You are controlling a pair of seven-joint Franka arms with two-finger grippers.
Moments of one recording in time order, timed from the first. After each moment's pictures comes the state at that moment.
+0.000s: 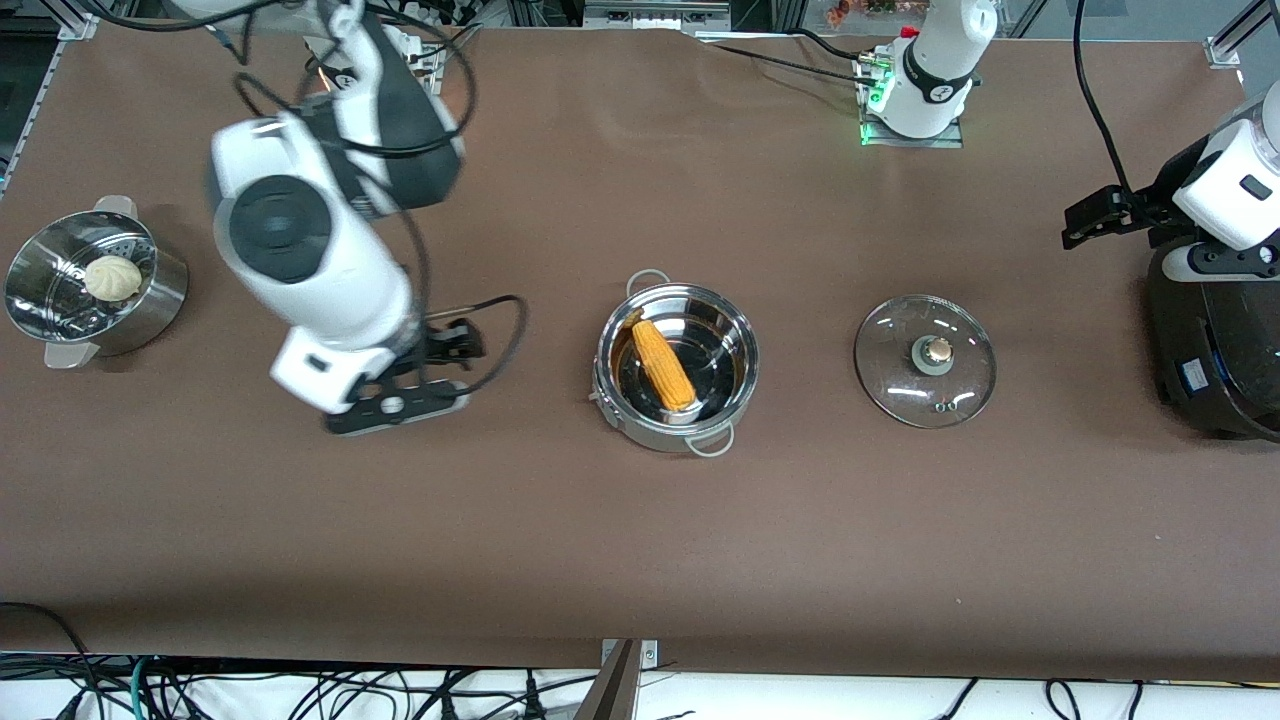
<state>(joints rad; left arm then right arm) -0.01 0.02 -0.02 -1.59 0.00 1.48 -0.06 0.38 0.60 0.01 -1.00 -0.06 1.54 0.14</state>
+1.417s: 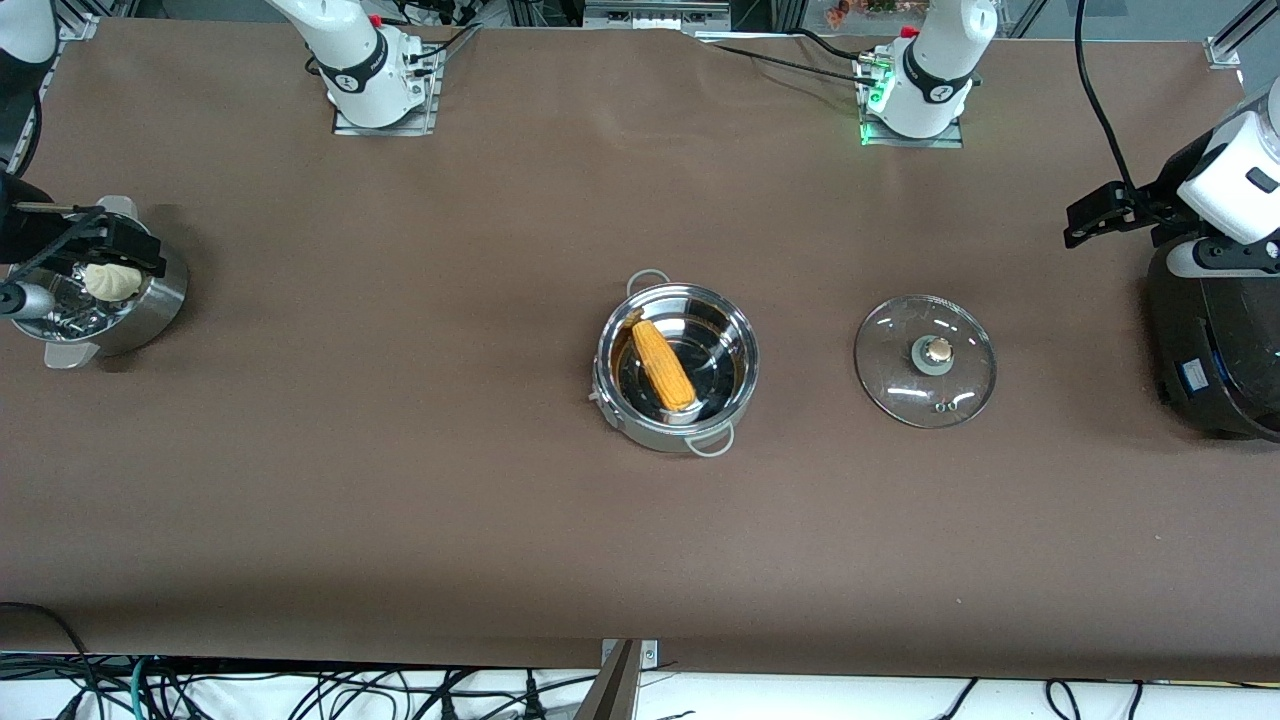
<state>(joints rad) -0.01 0.02 -0.02 -1.58 0.00 1.48 -0.06 0.09 0.17 -0.09 -1.42 -0.05 1.47 -0.04</state>
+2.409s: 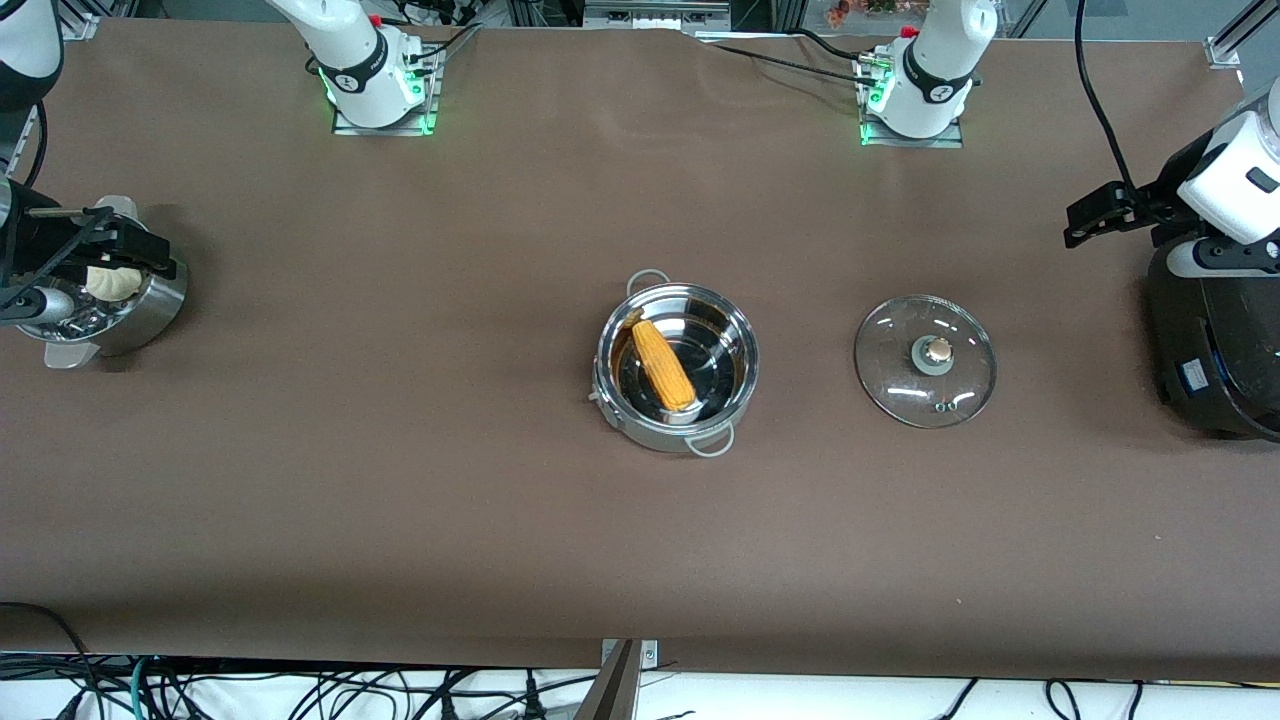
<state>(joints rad) -0.01 0.02 -0.02 -1.58 0.00 1.48 -0.06 0.09 0.18 -0.11 -1.43 -0.02 1.48 -0.12</state>
